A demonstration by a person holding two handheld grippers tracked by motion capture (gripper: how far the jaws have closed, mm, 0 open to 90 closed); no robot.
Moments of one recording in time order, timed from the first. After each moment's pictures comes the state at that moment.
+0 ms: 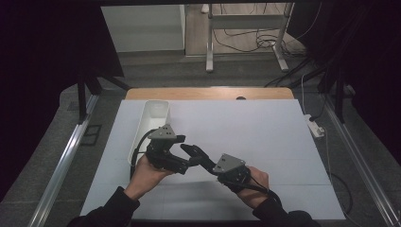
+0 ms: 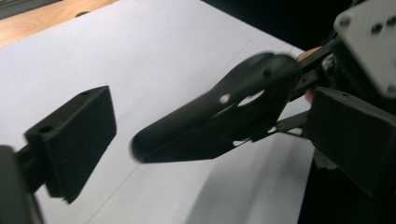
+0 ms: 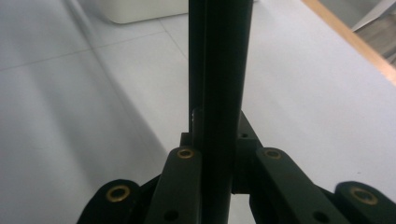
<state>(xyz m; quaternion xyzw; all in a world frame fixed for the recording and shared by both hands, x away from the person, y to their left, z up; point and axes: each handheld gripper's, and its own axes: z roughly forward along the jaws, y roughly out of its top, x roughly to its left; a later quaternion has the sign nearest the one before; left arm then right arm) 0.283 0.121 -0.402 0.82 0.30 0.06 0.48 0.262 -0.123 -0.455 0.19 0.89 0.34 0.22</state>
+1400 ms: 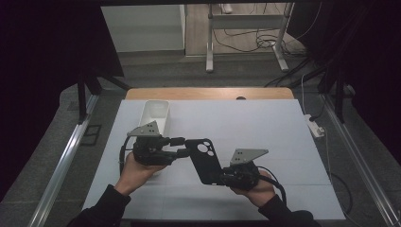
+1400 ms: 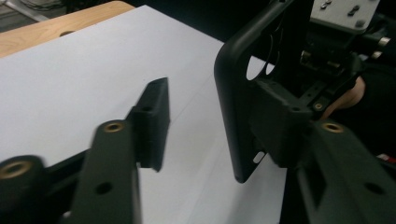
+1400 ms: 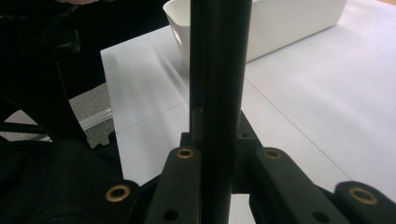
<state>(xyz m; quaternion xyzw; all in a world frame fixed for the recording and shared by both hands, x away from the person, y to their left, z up) 0.286 0.153 -0.401 0.80 0.27 0.01 0.54 0.270 -0.151 -0.449 0.21 0.85 0.49 0.01</state>
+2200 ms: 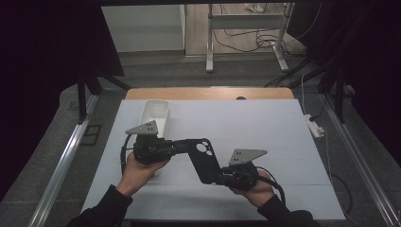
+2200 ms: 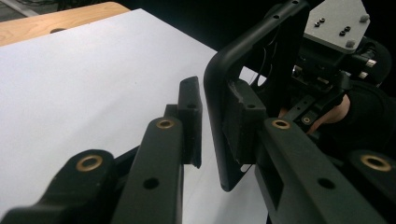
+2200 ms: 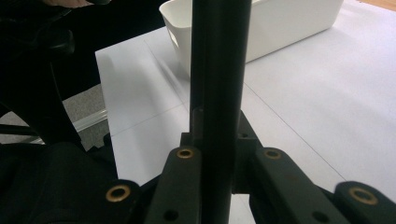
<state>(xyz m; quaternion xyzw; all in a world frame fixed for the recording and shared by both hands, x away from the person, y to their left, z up) 0.287 0.154 -0.402 0.78 0.29 0.00 0.55 0.269 -0.147 -0.449 0.21 0.85 0.49 0.03</state>
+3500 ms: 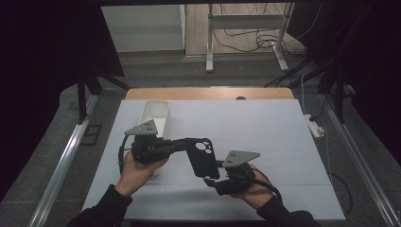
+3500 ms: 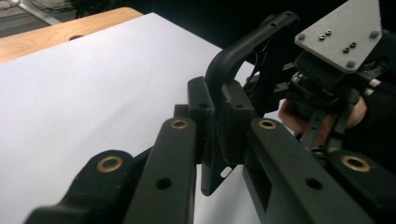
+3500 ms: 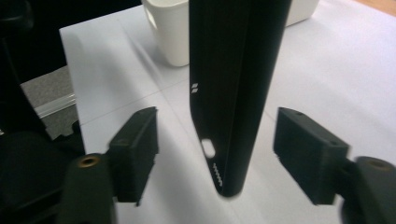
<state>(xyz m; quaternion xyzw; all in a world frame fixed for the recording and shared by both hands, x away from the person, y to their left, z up) 0.282 0.156 -0.392 0.79 0.29 0.03 0.54 0.265 -0.138 -0.451 0.21 0.87 0.44 0.08</state>
